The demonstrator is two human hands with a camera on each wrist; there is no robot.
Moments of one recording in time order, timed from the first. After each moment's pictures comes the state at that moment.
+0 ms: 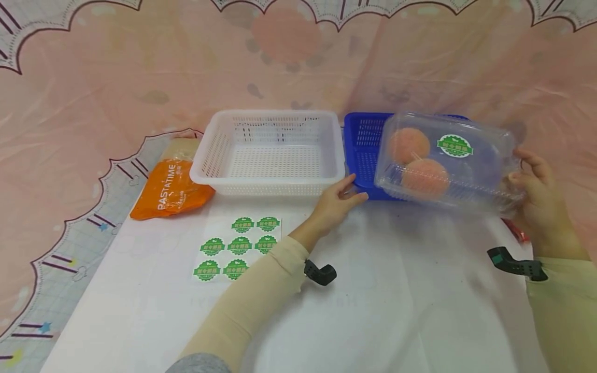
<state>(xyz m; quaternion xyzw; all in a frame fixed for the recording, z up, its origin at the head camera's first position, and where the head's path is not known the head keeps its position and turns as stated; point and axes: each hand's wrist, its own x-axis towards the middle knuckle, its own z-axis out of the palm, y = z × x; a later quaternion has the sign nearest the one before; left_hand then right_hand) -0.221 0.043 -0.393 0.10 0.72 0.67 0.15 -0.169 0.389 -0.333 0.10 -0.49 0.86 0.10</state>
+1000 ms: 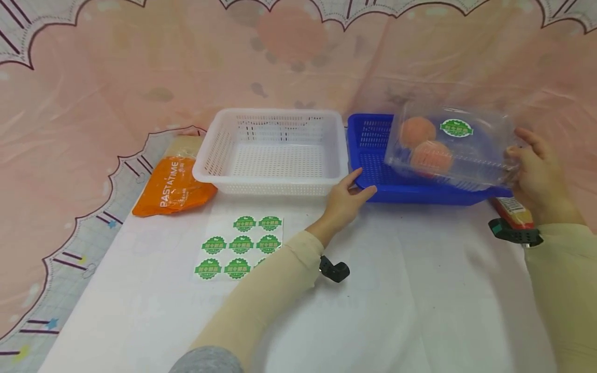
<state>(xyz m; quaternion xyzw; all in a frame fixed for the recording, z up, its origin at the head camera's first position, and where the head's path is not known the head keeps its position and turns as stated) -0.230 0.067 -0.398 0.05 0.74 0.66 0.08 -0.221 0.404 -0.317 0.00 -0.55 0.83 0.09</state>
